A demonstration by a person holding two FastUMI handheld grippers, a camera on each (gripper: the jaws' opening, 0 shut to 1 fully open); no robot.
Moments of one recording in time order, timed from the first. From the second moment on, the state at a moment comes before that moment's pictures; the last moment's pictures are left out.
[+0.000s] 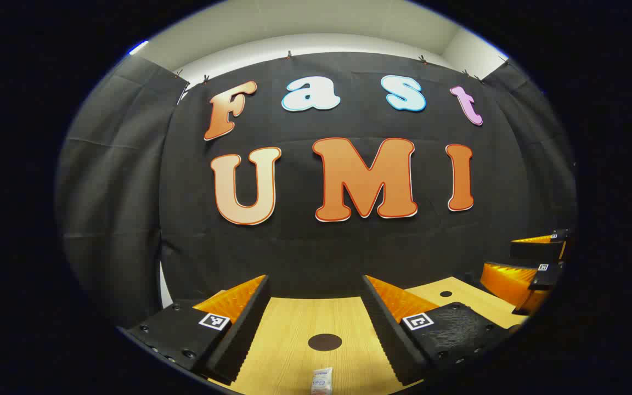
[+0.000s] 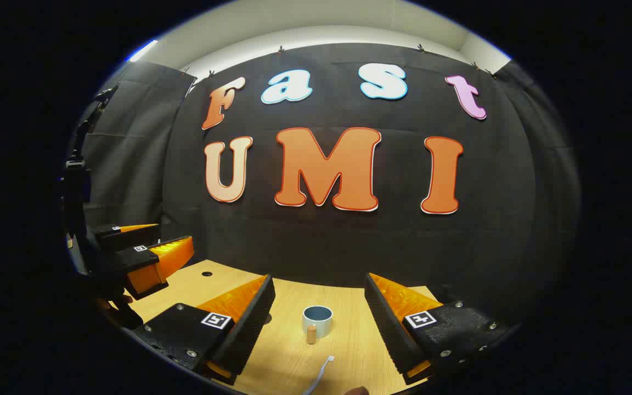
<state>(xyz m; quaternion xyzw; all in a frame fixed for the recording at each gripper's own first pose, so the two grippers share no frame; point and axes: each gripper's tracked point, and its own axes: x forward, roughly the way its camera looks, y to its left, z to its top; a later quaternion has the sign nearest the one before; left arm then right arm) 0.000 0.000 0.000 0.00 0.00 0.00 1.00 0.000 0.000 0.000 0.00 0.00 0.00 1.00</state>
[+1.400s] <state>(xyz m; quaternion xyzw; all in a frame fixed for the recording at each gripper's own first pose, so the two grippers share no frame) -0.024 0.057 0.000 0.02 0.00 0.04 1.00 0.026 0.000 -0.120 0.02 0.23 -0.04 0.97</state>
